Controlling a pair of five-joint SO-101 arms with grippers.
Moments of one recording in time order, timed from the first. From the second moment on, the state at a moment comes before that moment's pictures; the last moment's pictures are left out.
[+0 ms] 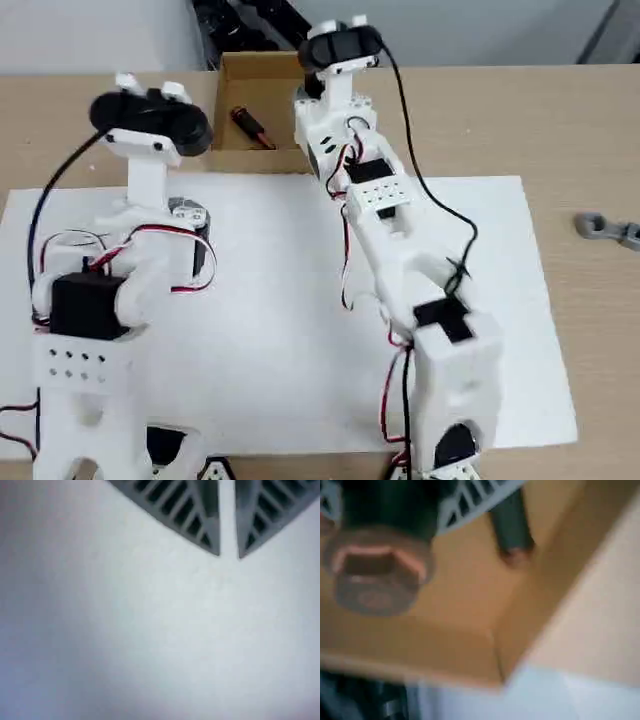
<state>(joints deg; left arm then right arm) 3.1 -39.8 16.8 82.3 1.5 -21.3 28.6 -9.6 8.9 -8.9</state>
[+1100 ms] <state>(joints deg) 3.1 -39.8 17.4 82.3 1.5 -22.5 40.1 -20.0 10.2 -8.9</state>
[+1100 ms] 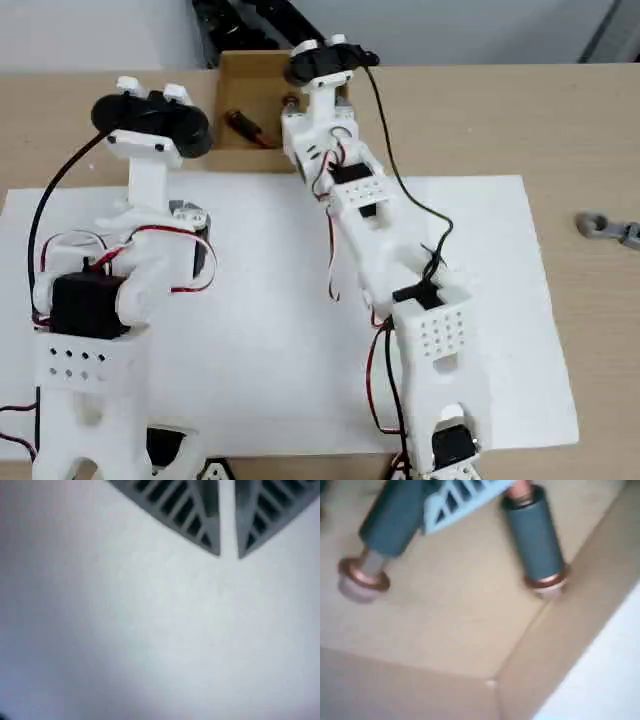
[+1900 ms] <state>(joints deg) 3.1 -39.8 27.1 73.6 1.6 -22.4 -19.0 -20.0 72.4 -10.9</state>
